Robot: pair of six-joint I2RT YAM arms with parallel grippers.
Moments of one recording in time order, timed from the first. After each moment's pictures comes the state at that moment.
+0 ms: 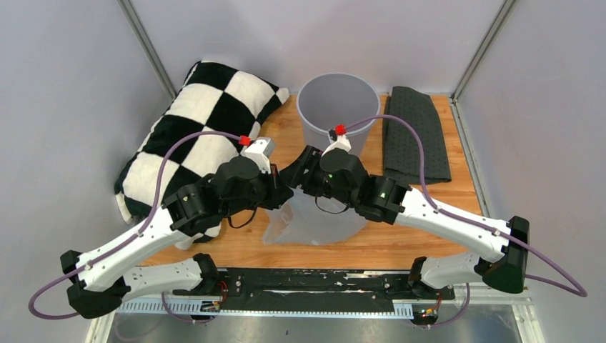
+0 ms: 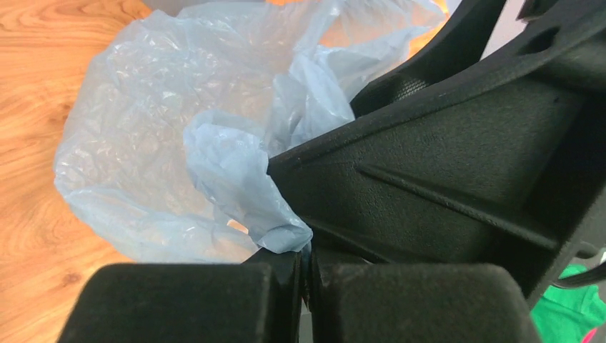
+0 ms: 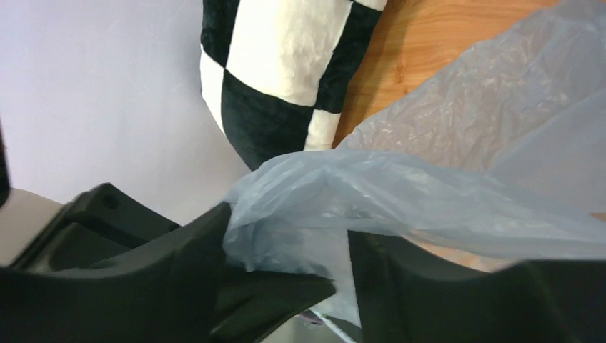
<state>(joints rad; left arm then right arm) -0.99 0.96 1.10 -0.65 -0.18 -0.69 1.13 1.26 1.22 -0.32 0.29 1.12</state>
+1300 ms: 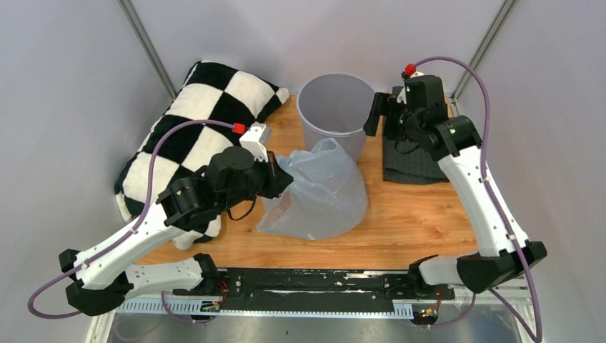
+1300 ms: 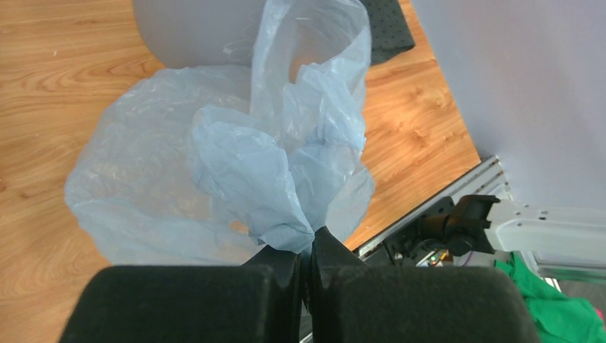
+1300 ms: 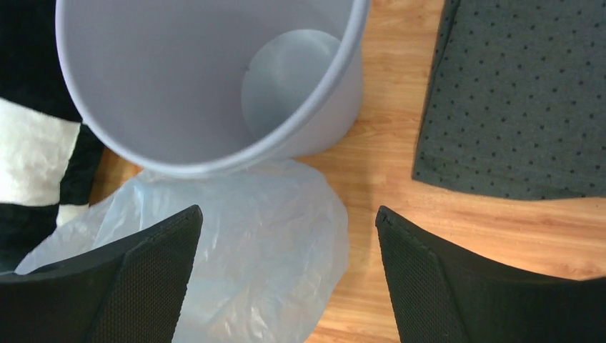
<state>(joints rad) -0.99 0.98 1.22 -0.66 -0.26 -0.64 0.39 1.29 1.63 -0.94 0.05 0.39</state>
